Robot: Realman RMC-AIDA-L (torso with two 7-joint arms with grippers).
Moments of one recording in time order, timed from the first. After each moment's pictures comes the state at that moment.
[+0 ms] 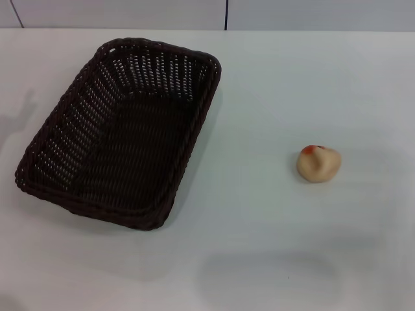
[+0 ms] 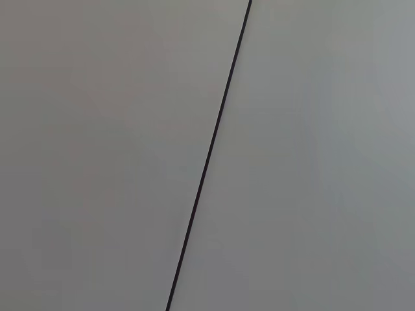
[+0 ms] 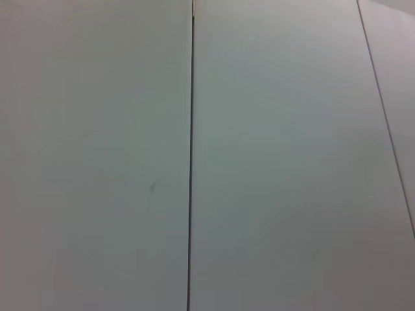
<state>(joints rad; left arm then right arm) -0.35 -2.06 -2.73 -0.27 1.02 -1.41 2.37 0.21 2.08 0.73 0.61 -1.82 -1.63 -0.45</state>
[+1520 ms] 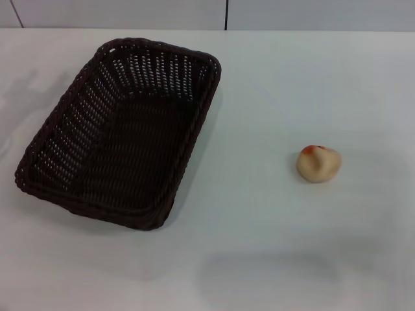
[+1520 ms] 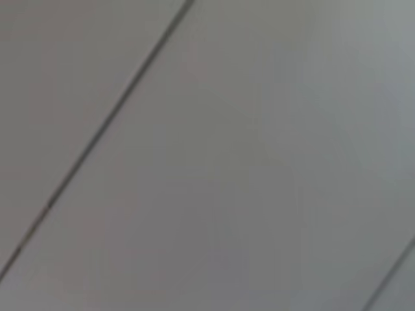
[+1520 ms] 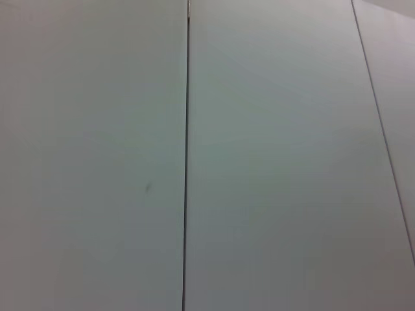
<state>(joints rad) -0.30 -2.01 -2.42 -0.87 1.41 -1.13 1.29 0.19 2.08 0.73 0.62 -1.82 -1.64 -0.45</state>
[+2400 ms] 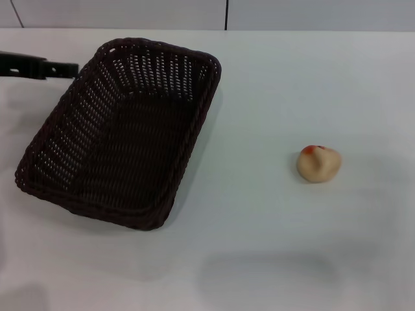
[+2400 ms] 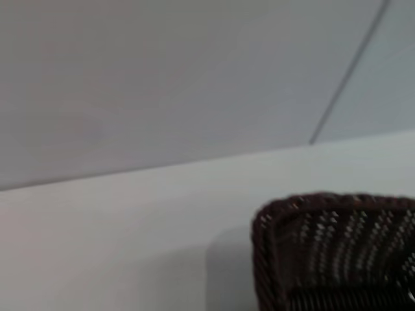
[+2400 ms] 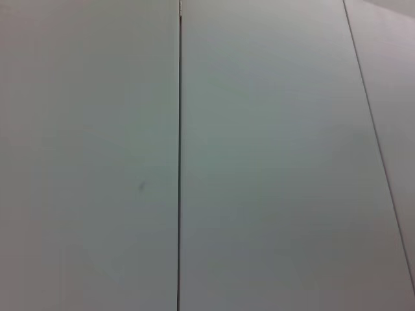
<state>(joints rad) -0.47 -2.05 -2.25 -1.32 2.41 -1.29 0.75 0.17 2.09 0.72 0.64 -1.82 -1.65 -0.45</state>
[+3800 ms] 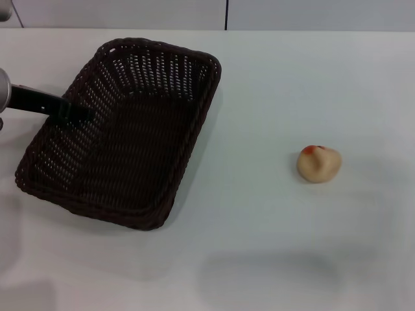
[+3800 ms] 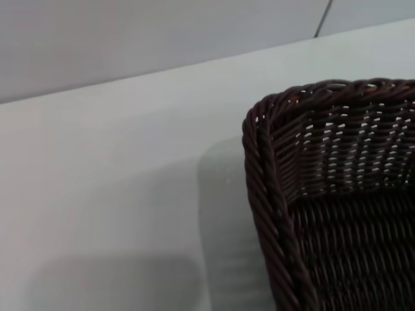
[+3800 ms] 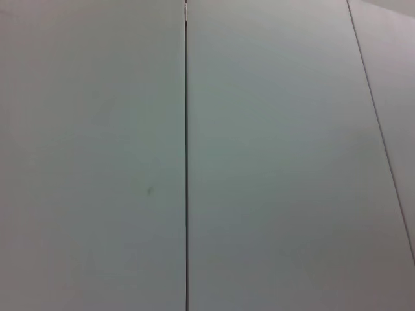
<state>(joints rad) -0.52 -2.06 -2.13 -1.17 2.56 -1.24 0.73 0.16 2.09 0.70 0.65 -1.82 -1.66 -0.45</state>
